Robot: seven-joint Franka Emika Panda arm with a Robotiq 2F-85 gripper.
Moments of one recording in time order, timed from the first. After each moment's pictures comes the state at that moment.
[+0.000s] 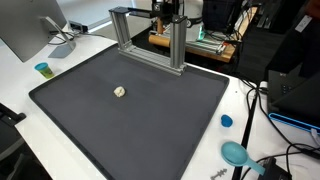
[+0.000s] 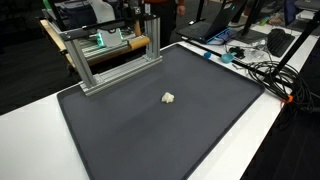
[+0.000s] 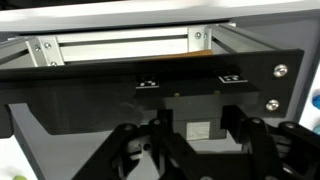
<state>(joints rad) -0.02 -0.72 0.00 -2.73 0.01 2.14 0.05</state>
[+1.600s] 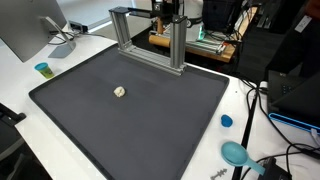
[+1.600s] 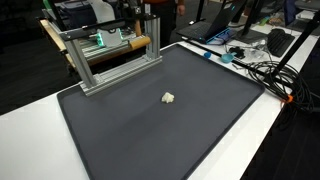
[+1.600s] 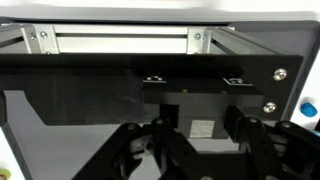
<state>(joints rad) -0.01 -0.71 -0.04 -2.72 0.01 2.13 -0.04</state>
